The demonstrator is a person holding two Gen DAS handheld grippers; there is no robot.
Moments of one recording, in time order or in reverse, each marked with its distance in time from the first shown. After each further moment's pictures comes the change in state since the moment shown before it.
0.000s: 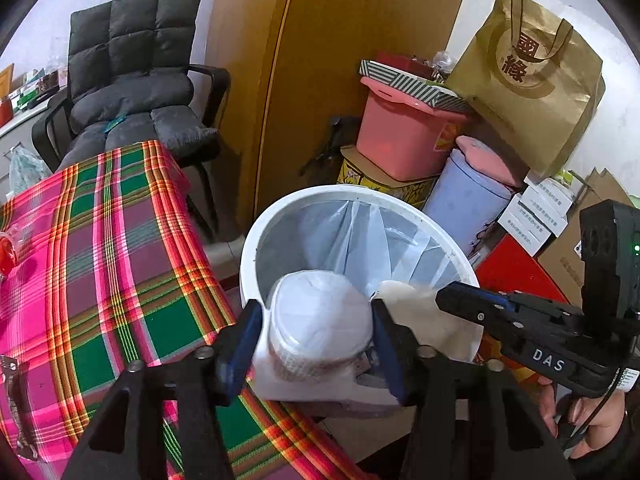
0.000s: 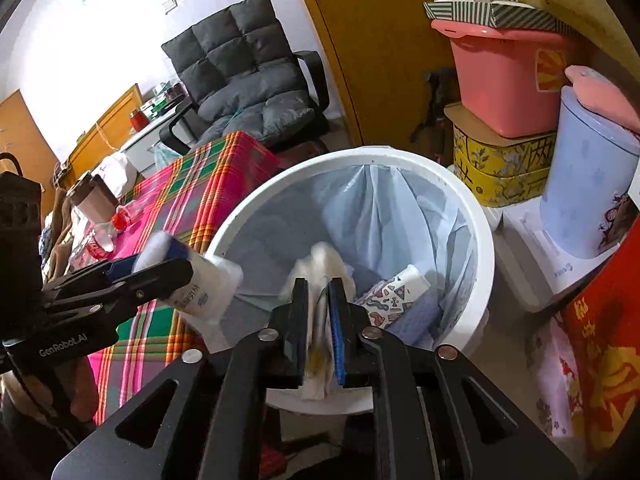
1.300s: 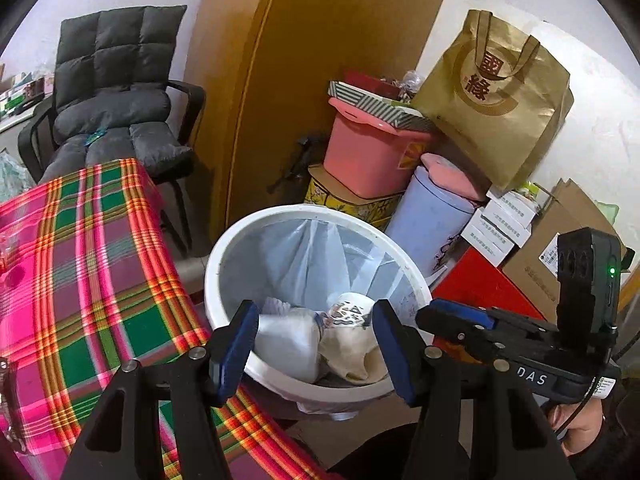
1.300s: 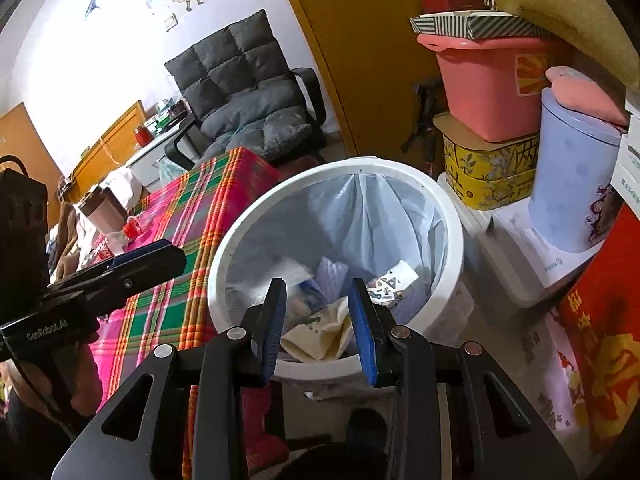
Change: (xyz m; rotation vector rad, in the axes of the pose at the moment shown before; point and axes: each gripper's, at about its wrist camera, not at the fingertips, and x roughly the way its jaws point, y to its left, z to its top) left arm -0.030 -0.017 0.002 0.003 -0.061 -0.096; right arm -0.024 -0.005 -0.009 0.023 -0.051 0.018
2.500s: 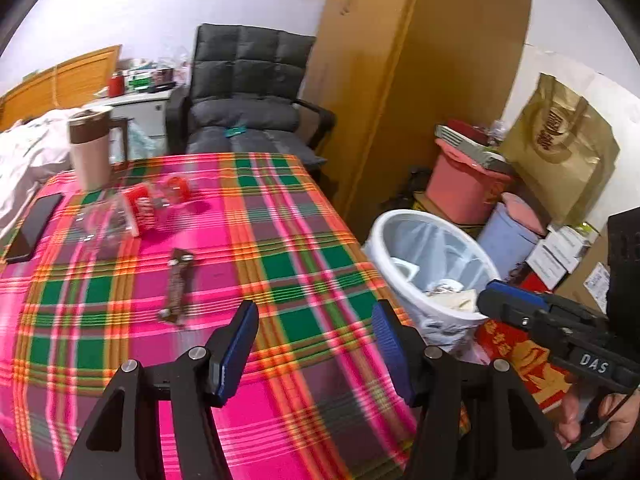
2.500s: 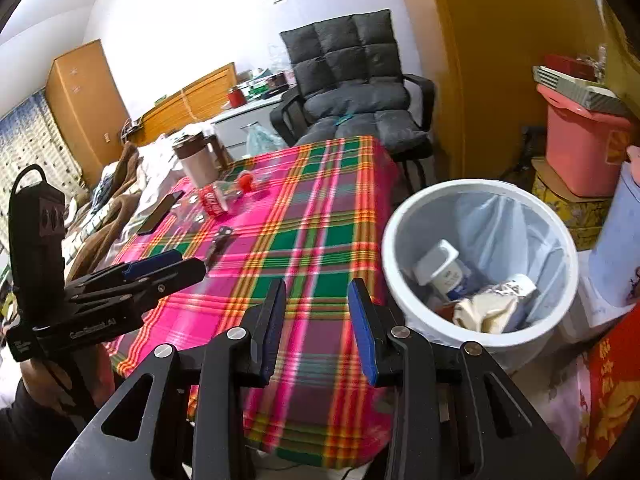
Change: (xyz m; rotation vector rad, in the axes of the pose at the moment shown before) left arm -0.153 0.079 -0.085 -0.177 -0.116 0.309; right arm -0.012 0.126 -0.025 -0.247 0.016 0.166
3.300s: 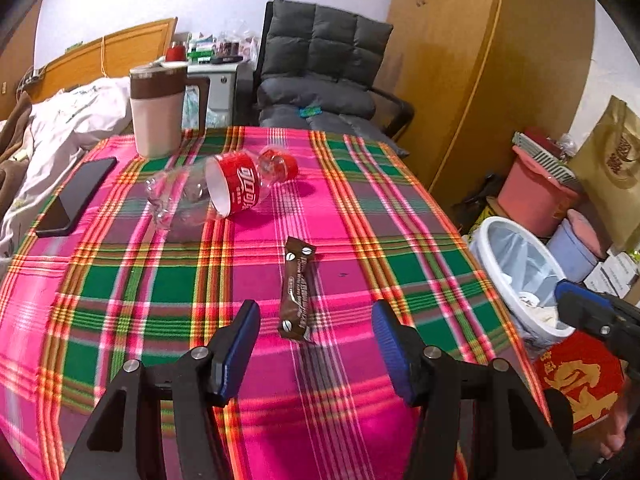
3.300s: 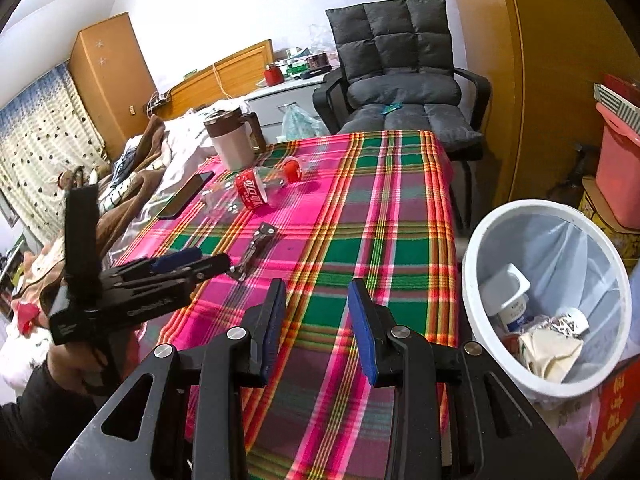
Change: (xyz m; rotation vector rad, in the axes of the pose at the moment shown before) left arm 0.043 0.093 0.004 -0.094 0.055 0.152; right arm 0.047 0.036 0.020 -0.075 0.059 0.075
